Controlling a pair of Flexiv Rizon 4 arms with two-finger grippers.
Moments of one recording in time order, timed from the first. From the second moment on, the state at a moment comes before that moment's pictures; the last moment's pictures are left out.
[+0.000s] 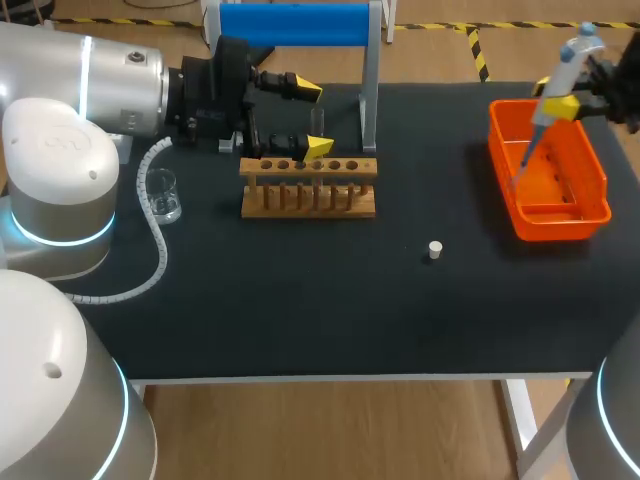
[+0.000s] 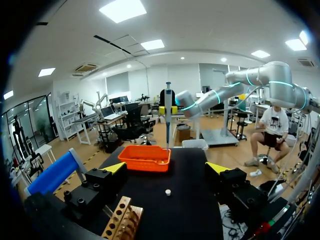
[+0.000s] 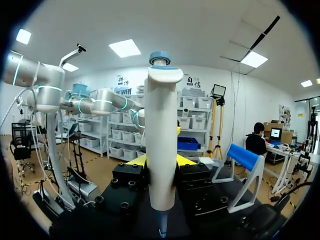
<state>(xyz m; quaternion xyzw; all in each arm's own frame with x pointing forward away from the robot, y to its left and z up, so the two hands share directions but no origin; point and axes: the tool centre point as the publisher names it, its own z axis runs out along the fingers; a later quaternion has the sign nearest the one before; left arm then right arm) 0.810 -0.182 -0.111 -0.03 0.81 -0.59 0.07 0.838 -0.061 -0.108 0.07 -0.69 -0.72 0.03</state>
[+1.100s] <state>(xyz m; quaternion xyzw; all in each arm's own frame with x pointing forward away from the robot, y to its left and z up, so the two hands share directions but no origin) 0.810 -0.182 -0.111 -0.03 0.81 -0.59 0.07 0.883 -0.184 -0.157 0.11 -0.68 -0.73 0.02</state>
